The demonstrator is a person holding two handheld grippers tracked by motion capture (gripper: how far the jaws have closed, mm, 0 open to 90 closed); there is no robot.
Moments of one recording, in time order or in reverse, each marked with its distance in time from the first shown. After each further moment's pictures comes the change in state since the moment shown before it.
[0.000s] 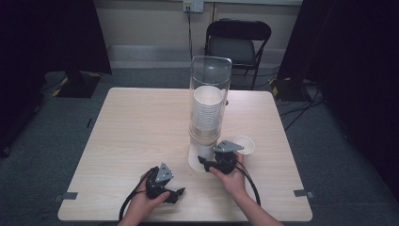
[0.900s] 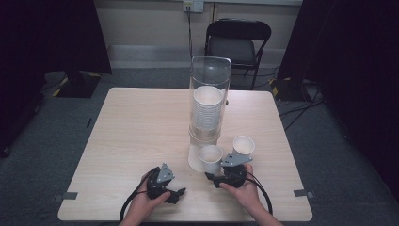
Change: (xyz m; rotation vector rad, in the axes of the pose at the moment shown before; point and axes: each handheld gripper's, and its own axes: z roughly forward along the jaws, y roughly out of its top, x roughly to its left) left arm -0.005 0.002 0.001 0.004 0.002 -0.002; right arm 0.001 -0.026 -0.035 0.069 0.095 -0.101
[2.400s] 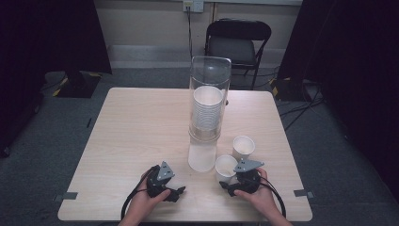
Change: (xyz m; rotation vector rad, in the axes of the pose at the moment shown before) left arm 0.003 0.006 -0.003 0.009 0.018 -0.011; right arm -0.020 -0.032 -0.026 0.117 -0.023 -0.009
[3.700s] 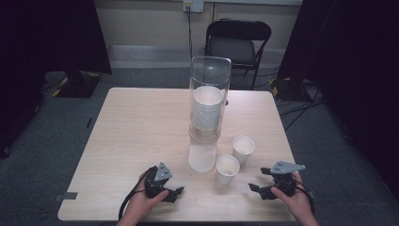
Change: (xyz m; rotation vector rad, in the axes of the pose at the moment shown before) left arm 0.004 -0.009 0.001 -0.018 -0.007 -0.011; right arm -0.048 -0.049 -0.073 -0.056 0.006 0.118
